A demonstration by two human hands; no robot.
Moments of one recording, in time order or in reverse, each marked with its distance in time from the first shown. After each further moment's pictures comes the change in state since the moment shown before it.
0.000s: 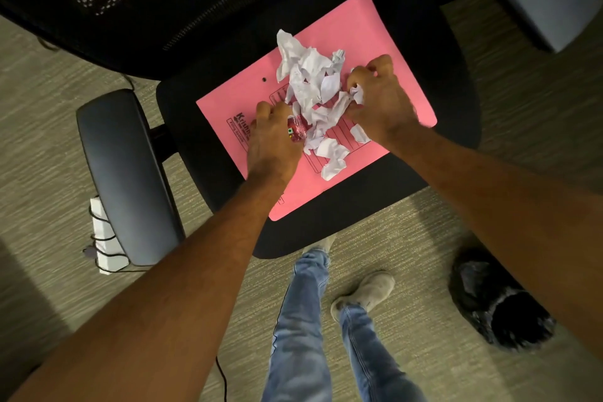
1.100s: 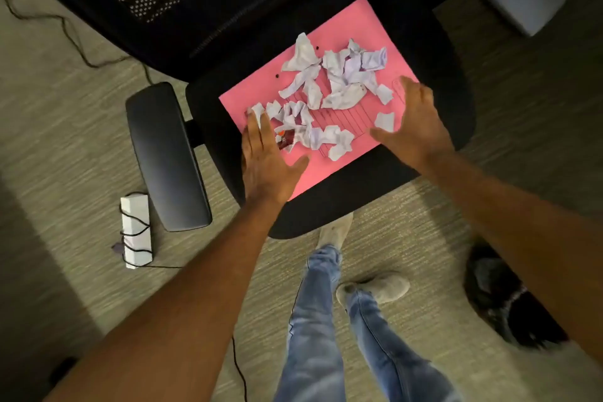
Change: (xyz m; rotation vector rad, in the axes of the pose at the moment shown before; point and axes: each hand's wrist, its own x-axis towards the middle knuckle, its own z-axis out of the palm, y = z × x) left_hand -0.073 -0.022 -0.021 -0.008 0.002 -0.097; right_hand -0.091 0.013 -0.031 0.178 0.043 0.228
